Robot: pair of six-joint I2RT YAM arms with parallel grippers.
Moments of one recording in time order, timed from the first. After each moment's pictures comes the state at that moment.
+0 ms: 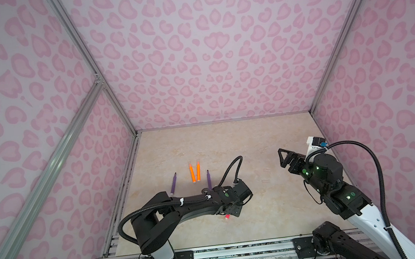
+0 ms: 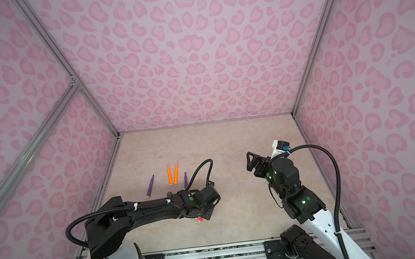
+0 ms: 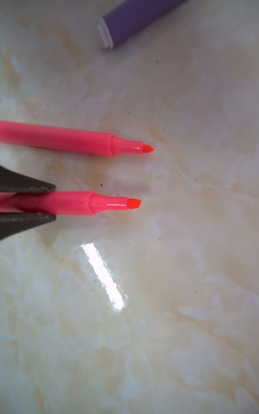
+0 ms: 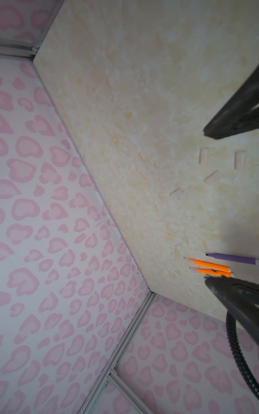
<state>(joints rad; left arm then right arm) -1.08 1.66 1.00 -0.57 -0.23 -0.53 0.43 0.68 0.71 -0.34 0.20 0.67</state>
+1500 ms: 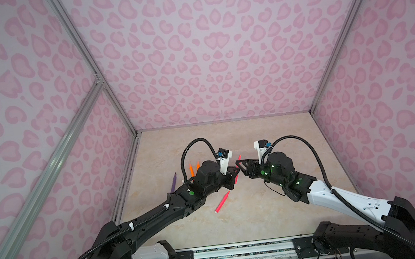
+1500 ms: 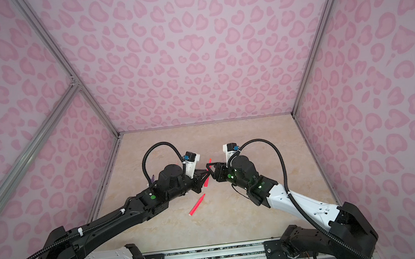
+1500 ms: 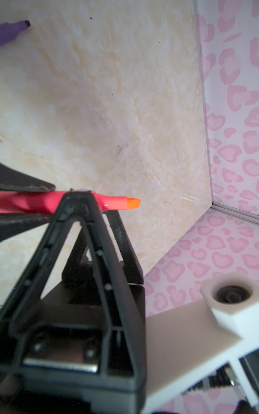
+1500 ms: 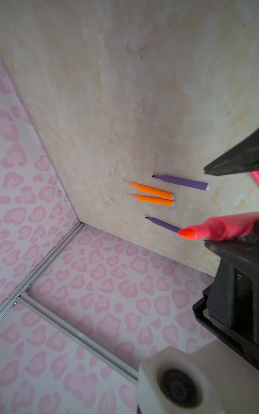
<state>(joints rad) -0.86 1.27 0.82 0.06 0.07 -0.35 0.74 1.19 0.73 0.15 -0.08 0.79</state>
